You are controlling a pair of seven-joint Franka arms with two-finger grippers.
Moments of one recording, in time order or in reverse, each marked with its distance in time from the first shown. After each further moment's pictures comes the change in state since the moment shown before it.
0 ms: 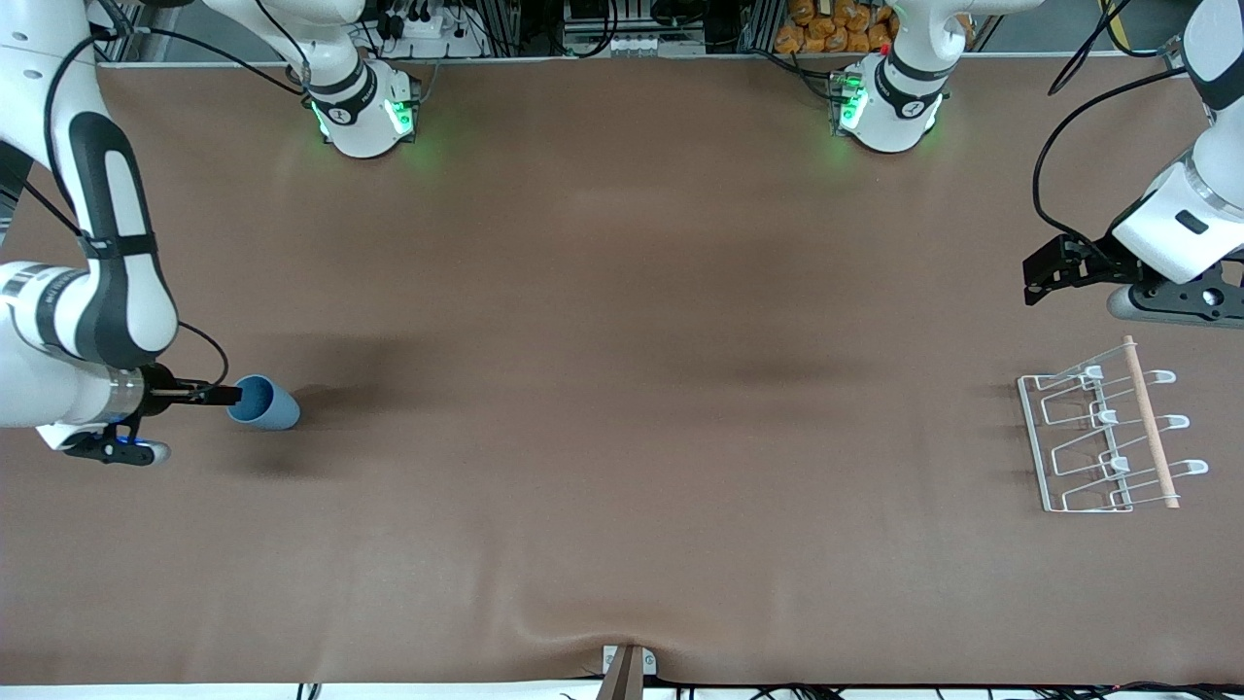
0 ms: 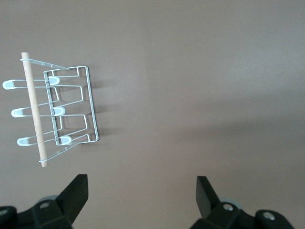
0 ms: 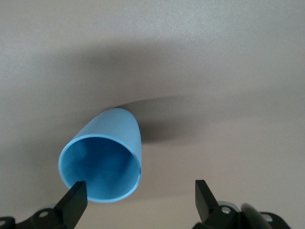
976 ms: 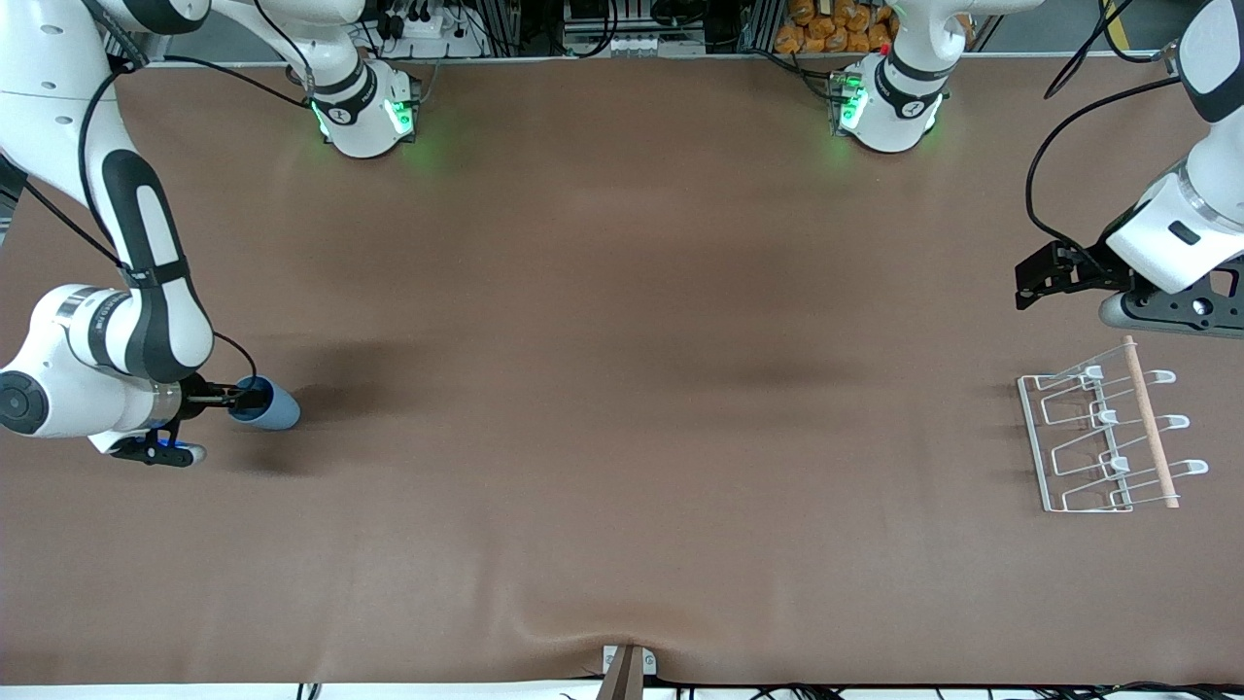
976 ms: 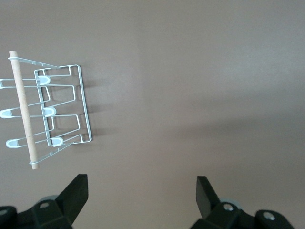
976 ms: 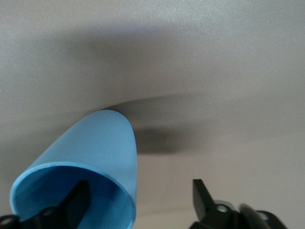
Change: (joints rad) left arm 0.001 0.018 0.000 0.007 -0.025 0.000 0.003; right arm 0.000 0.075 0.001 -0.019 0.000 0.043 0.000
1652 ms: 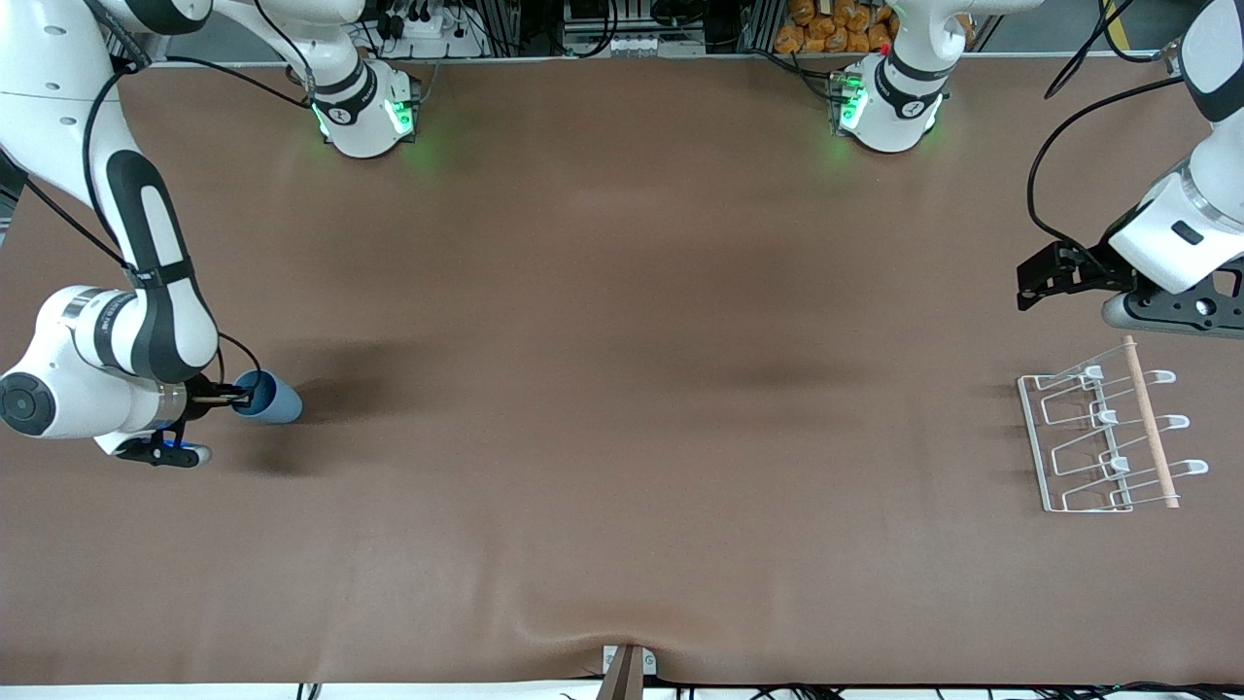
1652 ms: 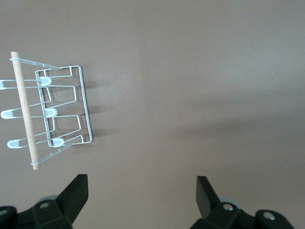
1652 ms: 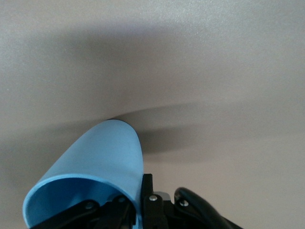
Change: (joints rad) left arm 0.003 0.003 0.003 0.005 0.000 0.000 0.000; right arm 0.005 0.000 0.006 0.002 0.000 -0.001 0.000
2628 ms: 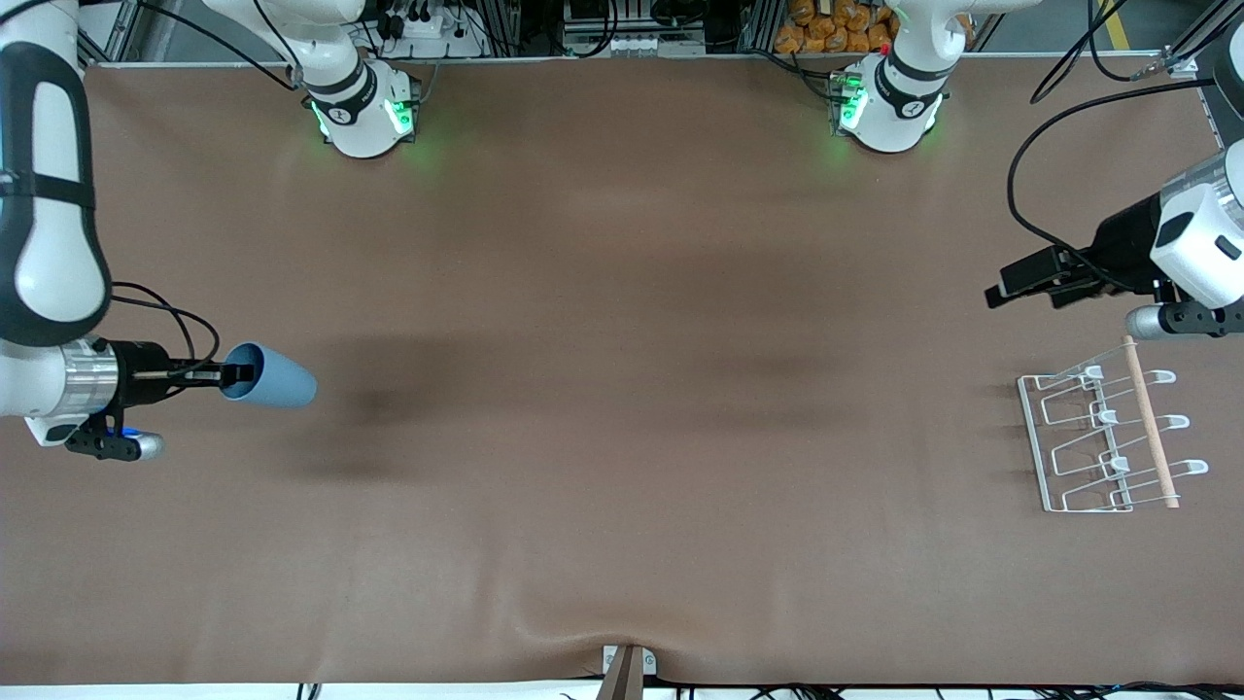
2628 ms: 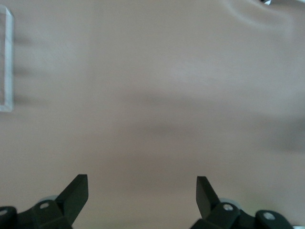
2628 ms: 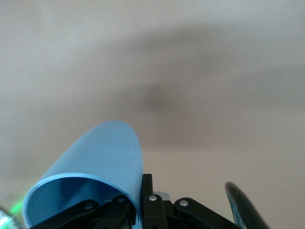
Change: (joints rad) left arm 0.045 0.020 0.001 0.017 -0.359 -0.076 -0.255; right arm 0.013 -0.131 0.045 0.247 0.335 -0.436 0.001
